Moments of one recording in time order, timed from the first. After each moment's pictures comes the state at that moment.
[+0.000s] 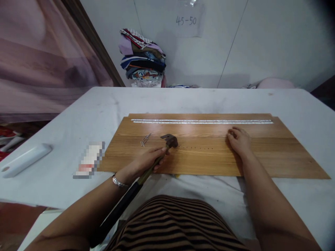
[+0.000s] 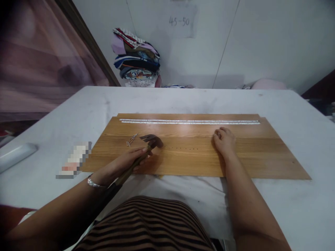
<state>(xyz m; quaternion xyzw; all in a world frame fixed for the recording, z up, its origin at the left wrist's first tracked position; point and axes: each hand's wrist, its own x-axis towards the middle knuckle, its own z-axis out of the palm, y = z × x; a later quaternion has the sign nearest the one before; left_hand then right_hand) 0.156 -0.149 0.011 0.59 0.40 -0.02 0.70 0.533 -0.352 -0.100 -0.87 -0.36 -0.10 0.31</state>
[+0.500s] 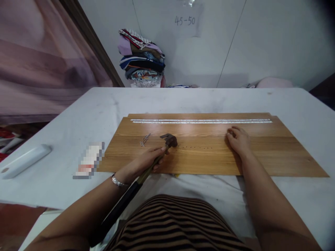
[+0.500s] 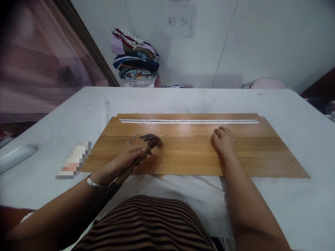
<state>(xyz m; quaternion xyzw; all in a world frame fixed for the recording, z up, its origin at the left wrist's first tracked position) 0.156 -0.147 0.009 0.59 0.40 -0.02 0.70 0.532 -0.352 -0.100 -0.87 -0.36 -0.10 0.30</state>
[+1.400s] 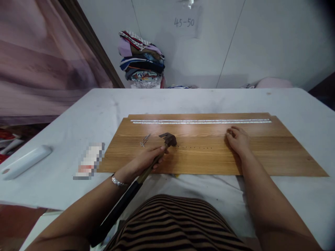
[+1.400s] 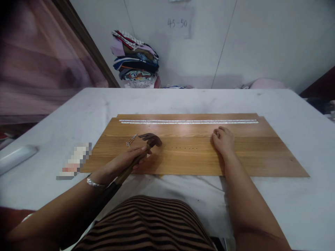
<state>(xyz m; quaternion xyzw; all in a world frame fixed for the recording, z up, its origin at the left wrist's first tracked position) 0.158 -0.146 0.015 0.59 0.41 -0.02 0.69 0.533 -0.351 -0.101 -0.88 -0.36 -0.10 0.31</state>
